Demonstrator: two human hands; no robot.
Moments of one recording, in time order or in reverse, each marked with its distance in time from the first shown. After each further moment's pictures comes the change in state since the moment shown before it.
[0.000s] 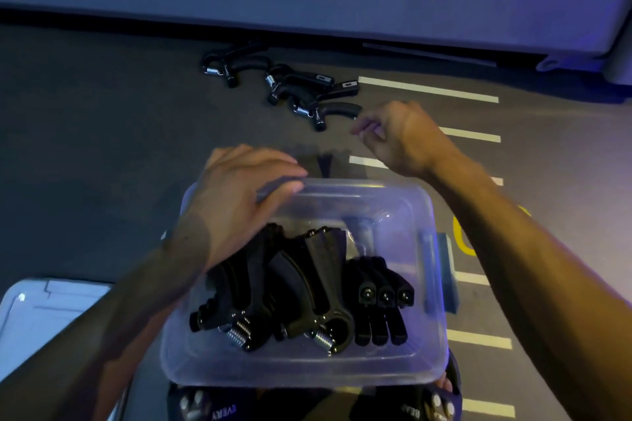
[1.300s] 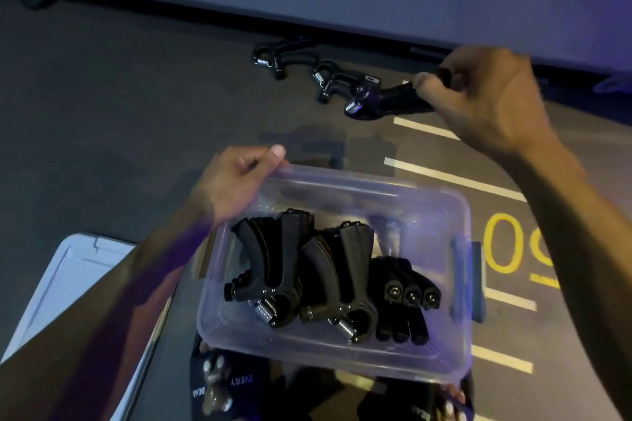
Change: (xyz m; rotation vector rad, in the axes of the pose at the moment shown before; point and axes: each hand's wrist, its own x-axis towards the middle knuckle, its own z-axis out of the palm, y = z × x) left_hand -0.029 -0.062 0.002 -0.407 0.021 -0.534; right_hand -0.011 -0.034 -0.050 0.033 0.404 -0.003
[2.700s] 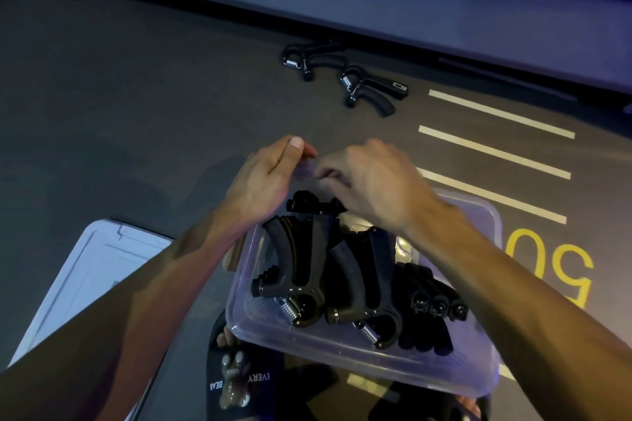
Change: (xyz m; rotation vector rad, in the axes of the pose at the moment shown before) left_hand -0.001 -0.004 0.002 -0.044 0.078 0.071; right_hand -0.049 -0.096 0.076 -0.140 -0.543 -0.403
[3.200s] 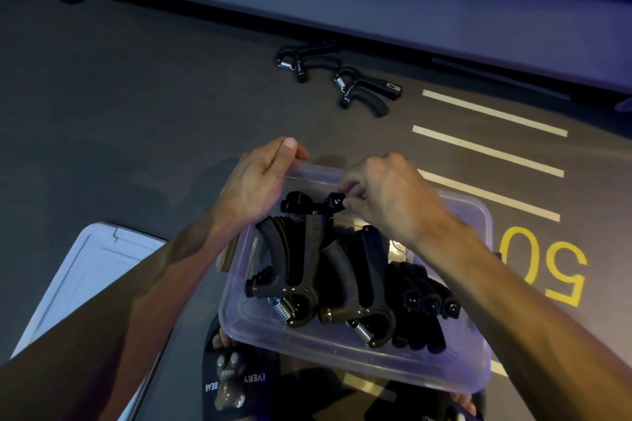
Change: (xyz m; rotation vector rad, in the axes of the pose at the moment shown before) left_hand 0.000 0.002 -0.001 0.050 0.010 0.000; right_hand -0.022 0.028 0.021 0.161 0.058 0.126
